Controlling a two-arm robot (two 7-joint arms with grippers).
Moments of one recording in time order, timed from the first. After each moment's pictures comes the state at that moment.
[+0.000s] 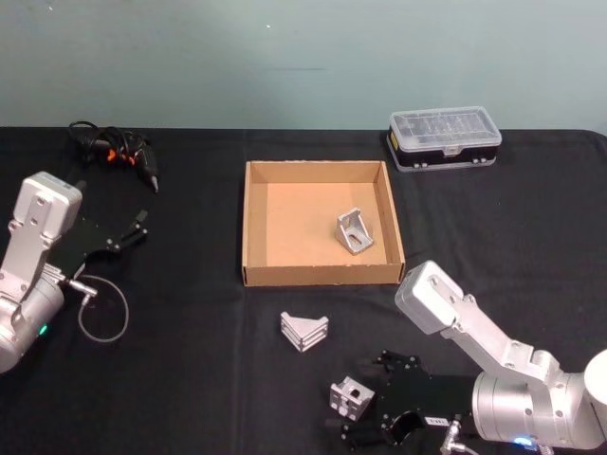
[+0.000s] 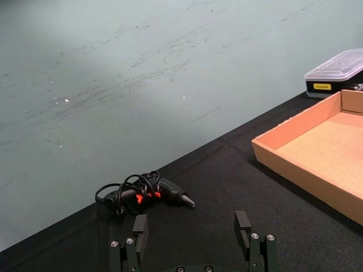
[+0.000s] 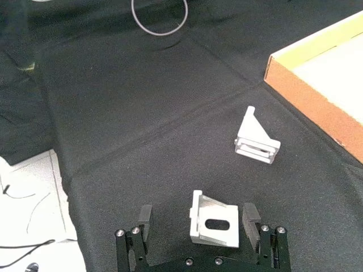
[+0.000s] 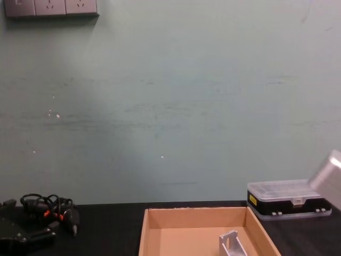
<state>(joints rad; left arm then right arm) -0.20 0.60 0.45 -1.41 -0.25 -0.12 0.03 0.10 0.72 -0.55 -1.87 0.35 0.51 0.53</state>
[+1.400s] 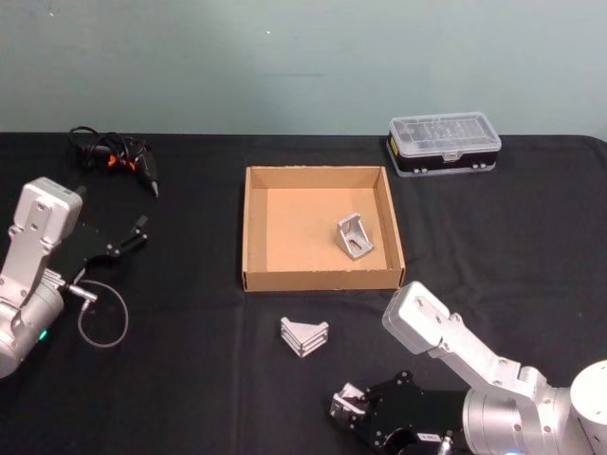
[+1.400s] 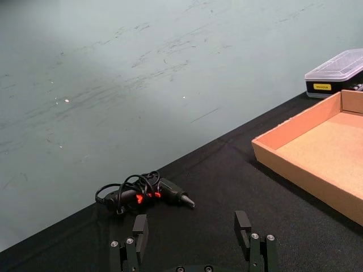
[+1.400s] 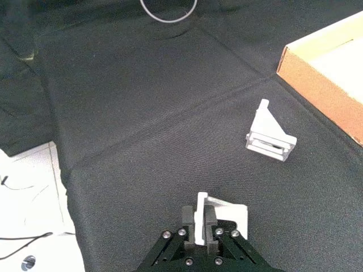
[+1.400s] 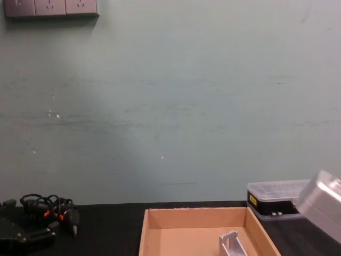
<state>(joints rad) -0.20 0.60 0.45 -1.41 -0.25 -0.12 0.03 0.11 0.70 -0.58 -1.85 0.31 0.49 0.54</state>
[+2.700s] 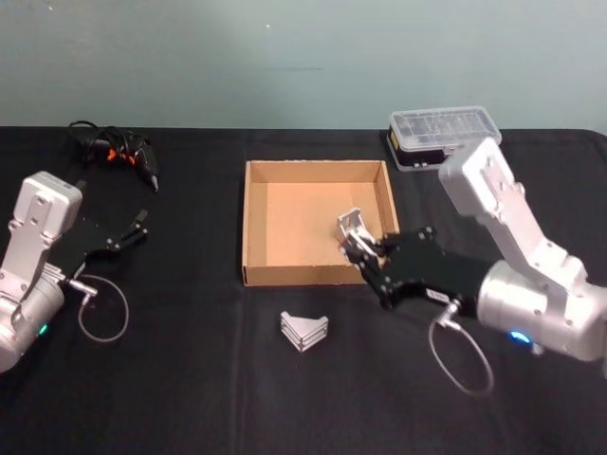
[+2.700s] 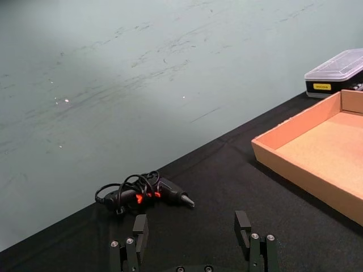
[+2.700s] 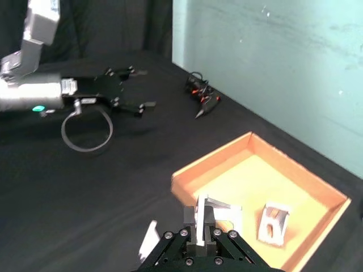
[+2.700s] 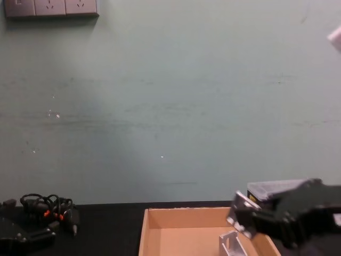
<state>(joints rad) -0.20 0.60 0.45 -1.41 -0.25 -0.12 0.03 0.16 0.61 -0.42 -1.89 0.33 0.38 0.41</state>
